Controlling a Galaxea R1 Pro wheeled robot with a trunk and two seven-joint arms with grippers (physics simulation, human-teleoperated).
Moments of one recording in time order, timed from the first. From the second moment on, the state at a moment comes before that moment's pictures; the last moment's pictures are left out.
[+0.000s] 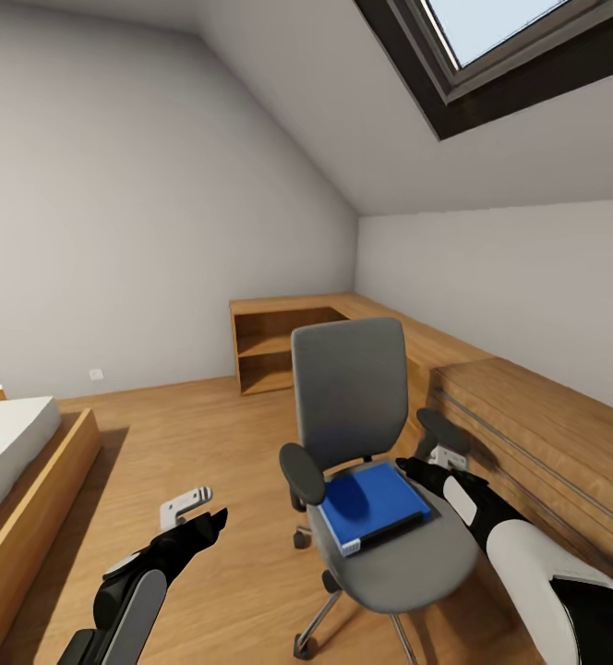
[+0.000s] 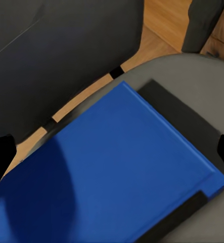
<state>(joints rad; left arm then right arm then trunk) -0.14 -0.02 -0.09 -1.57 0.58 0.63 0.42 -0.86 -0.09 -0.11 -0.29 -0.32 0.24 0.10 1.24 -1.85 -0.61</state>
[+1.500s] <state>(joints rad) -0.14 -0.02 -0.09 -1.55 0.58 0.63 0.42 -0.86 -0.08 -0.11 -0.28 -0.32 0.22 0.10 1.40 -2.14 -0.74</state>
